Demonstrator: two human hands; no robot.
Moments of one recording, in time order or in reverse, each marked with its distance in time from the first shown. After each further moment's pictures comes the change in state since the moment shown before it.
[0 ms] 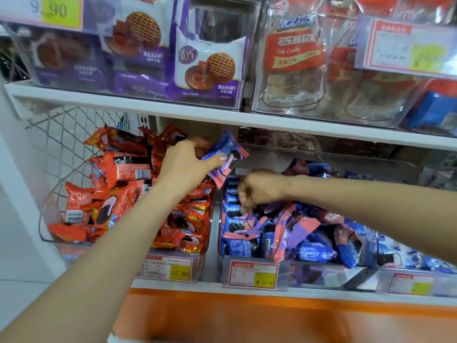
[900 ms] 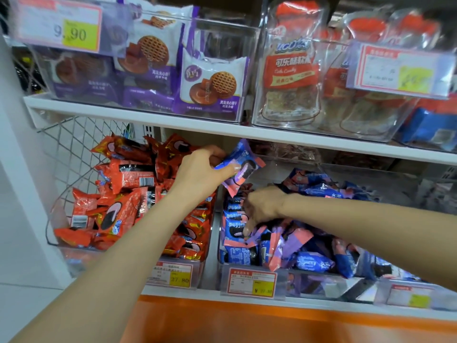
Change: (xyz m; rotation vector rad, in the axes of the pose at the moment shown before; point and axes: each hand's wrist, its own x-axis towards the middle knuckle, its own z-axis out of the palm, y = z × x) left_hand -0.005 0.015 0.006 -0.063 -0.048 0.039; right_hand -0.001 -0.003 0.010 -0.303 -0.072 0.117
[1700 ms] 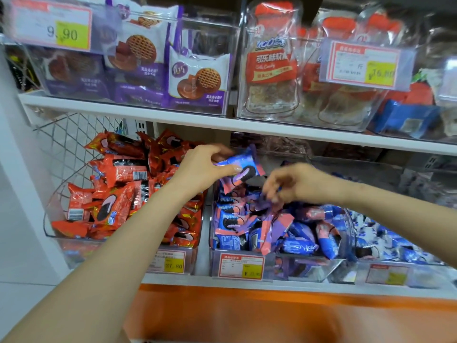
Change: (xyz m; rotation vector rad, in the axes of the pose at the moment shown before) left_hand 0.000 0.007 0.007 0.015 -0.135 0.100; right_hand -0.106 0.040 -0.015 0.961 0.236 -0.137
